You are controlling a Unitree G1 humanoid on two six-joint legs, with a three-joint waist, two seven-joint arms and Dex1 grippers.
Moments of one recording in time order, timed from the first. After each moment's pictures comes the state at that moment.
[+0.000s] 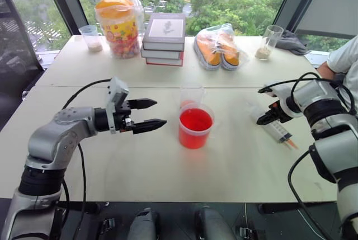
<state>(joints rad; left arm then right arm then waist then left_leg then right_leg) -0.48 0.69 0.07 -0.22 -0.69 0.74 -1.00 -1.18 -0.75 0.49 1.05 -0.13 0.80 1.20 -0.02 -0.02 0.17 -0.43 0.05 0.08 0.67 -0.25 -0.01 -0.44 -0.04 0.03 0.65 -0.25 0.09</state>
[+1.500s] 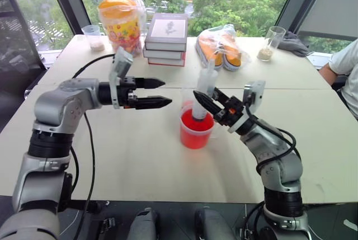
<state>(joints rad) -0.83 0.64 -0.01 0.04 -0.67 0.80 -1.15 -0.35 -0.16 -0.08 -0.35 0.42 0.45 0.62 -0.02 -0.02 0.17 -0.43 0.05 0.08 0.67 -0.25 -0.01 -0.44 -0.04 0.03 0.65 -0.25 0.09</state>
